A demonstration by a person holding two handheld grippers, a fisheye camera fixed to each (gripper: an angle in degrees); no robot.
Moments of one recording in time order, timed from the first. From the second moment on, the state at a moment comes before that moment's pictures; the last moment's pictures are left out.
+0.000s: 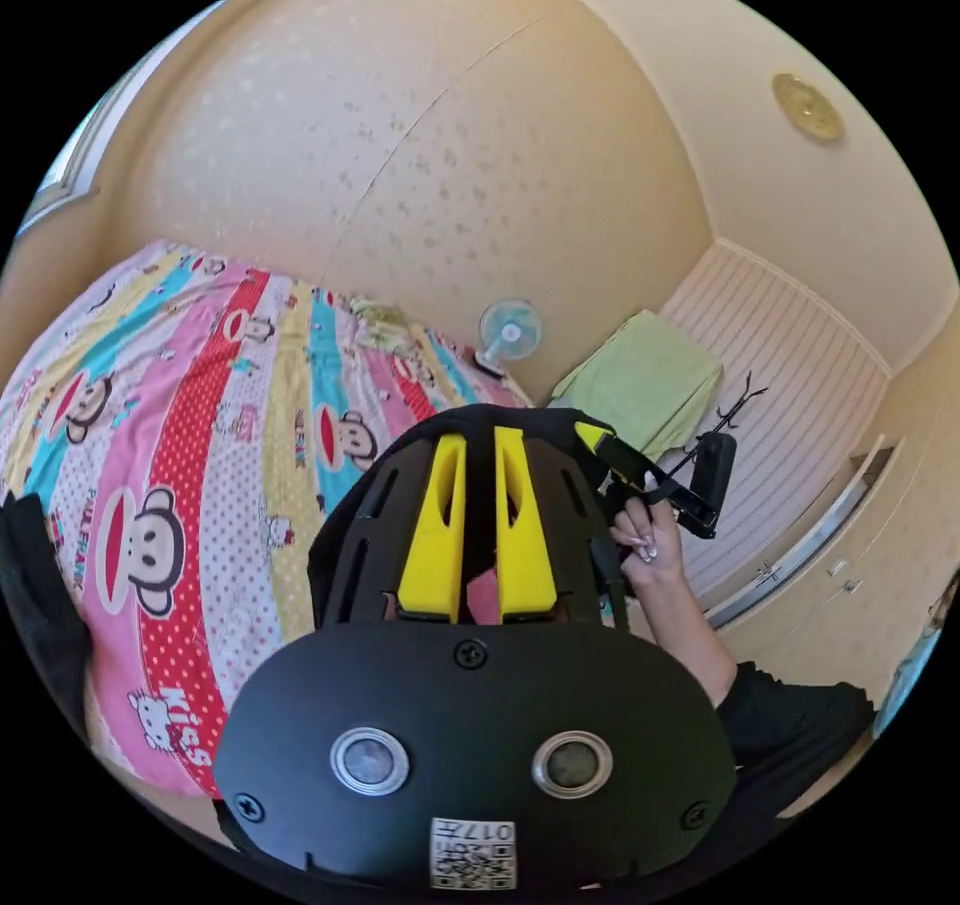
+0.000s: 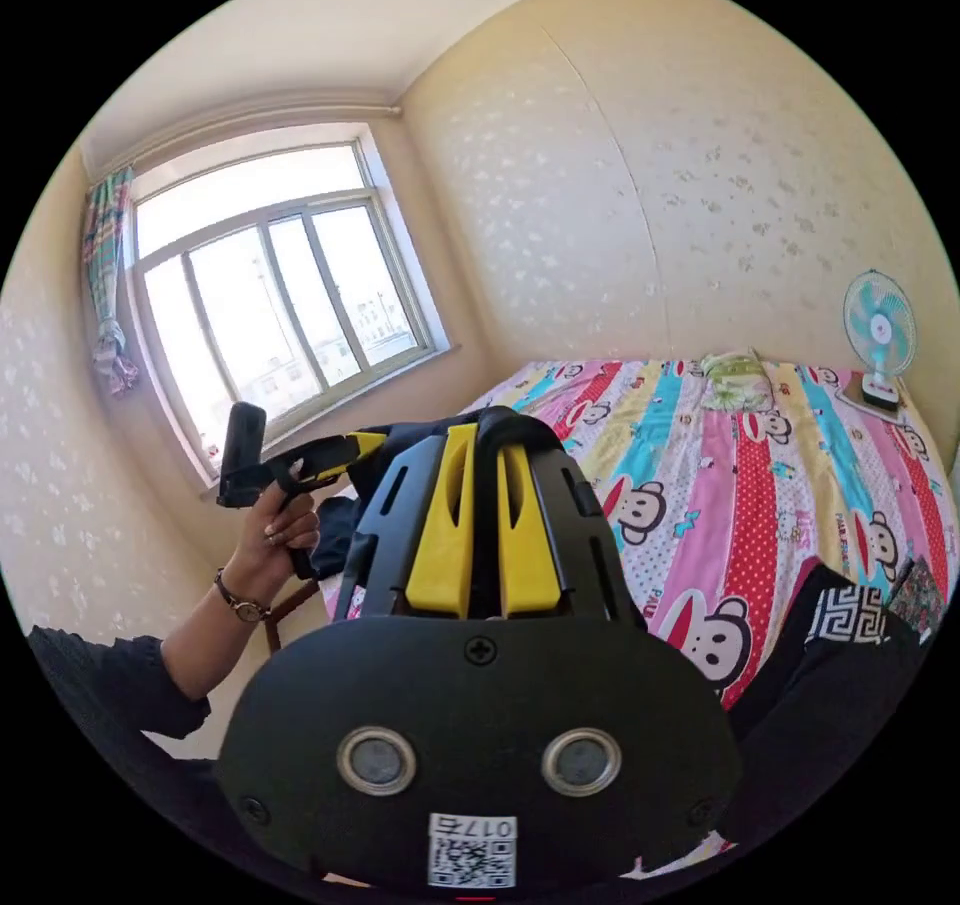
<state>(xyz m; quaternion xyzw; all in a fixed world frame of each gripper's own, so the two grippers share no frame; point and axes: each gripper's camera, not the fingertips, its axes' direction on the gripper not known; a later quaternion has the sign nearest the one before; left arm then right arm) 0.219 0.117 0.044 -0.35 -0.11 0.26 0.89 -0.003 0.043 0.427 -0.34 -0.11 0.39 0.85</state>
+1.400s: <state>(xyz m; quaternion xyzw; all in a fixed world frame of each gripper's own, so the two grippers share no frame) 0.081 0.104 -0.164 -0.30 -0.16 0.06 0.94 -0.150 0.204 0.329 -0.27 -0.40 0.62 0.62</state>
